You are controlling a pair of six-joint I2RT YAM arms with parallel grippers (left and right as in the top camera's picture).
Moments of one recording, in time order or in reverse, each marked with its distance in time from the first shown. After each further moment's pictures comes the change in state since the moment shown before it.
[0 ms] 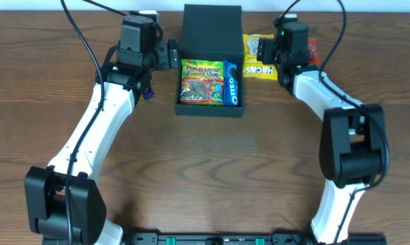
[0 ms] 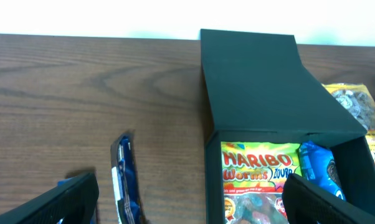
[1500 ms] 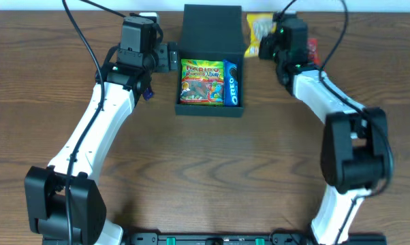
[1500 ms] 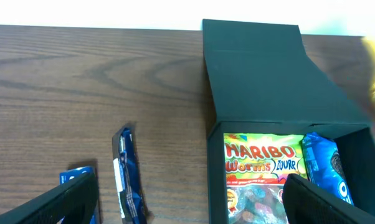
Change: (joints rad) left arm 0.000 0.000 0.000 -0.028 0.000 0.003; right arm 0.017 -0.075 0.005 0.034 -0.027 0.043
